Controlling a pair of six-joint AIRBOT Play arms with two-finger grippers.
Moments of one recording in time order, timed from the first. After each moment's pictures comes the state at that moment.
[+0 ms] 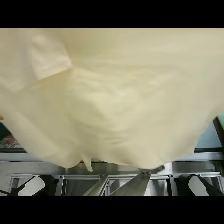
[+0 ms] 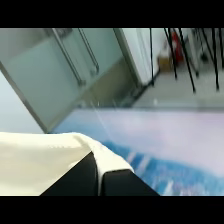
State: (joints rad) left arm 0.68 -1.19 1.60 -0.10 -1.68 -1.05; right arm -0.60 -0.95 1.44 -0.21 1.29 0.97
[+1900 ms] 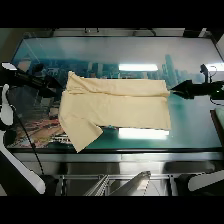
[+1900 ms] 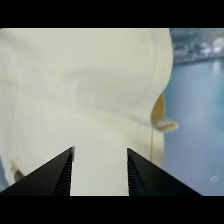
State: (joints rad) left arm 0.33 -2.18 1.99 0.78 -1.74 -1.33; right arm -0.46 -1.81 1.35 -0.54 1.35 0.91
